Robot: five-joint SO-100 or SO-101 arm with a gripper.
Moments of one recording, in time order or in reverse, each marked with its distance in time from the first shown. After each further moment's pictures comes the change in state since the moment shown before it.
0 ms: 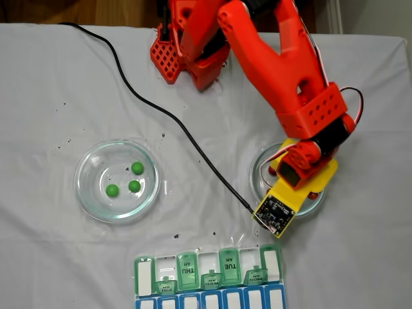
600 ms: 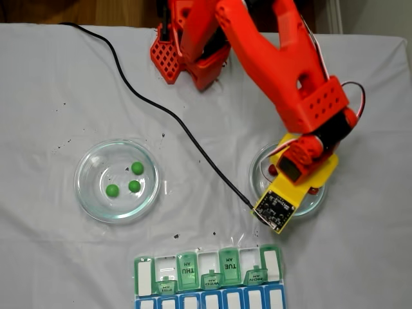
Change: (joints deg) arm -0.2 5.9 0.4 5.4 0.0
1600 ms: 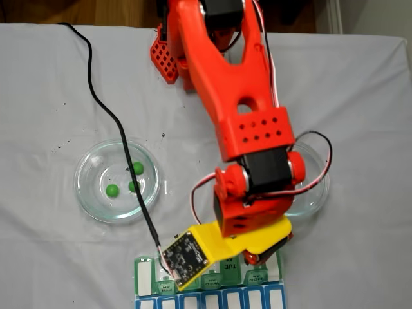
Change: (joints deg) arm 24.7 -4.7 -21.5 4.7 -4.0
